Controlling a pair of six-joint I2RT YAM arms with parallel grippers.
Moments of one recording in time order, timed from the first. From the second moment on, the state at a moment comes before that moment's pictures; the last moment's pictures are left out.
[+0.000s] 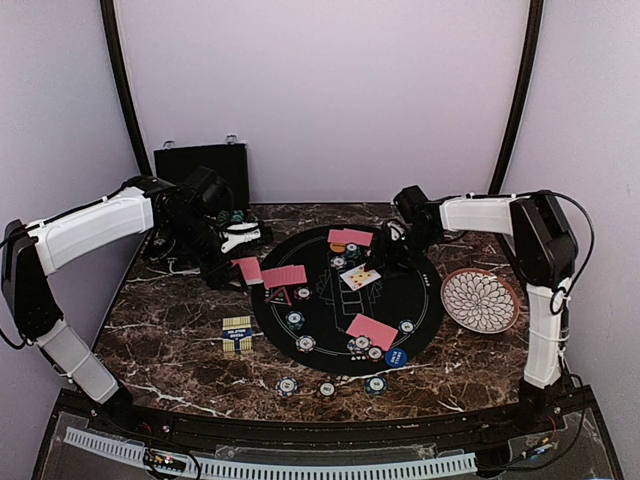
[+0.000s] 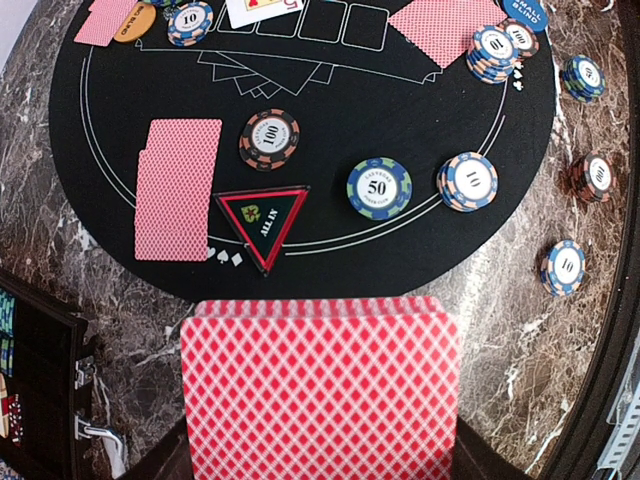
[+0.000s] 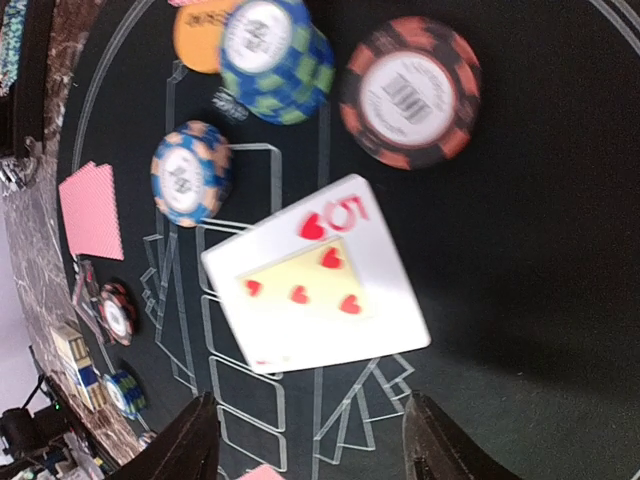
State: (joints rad) left arm -0.55 1.57 1.37 -0.97 0.25 0.66; right arm 0.47 2.08 1.56 -0.63 -0.40 0.49
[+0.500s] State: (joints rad) left arm -0.55 1.57 1.37 -0.97 0.25 0.66; right arm 0.48 2.10 1.40 -0.38 -0.61 0.61
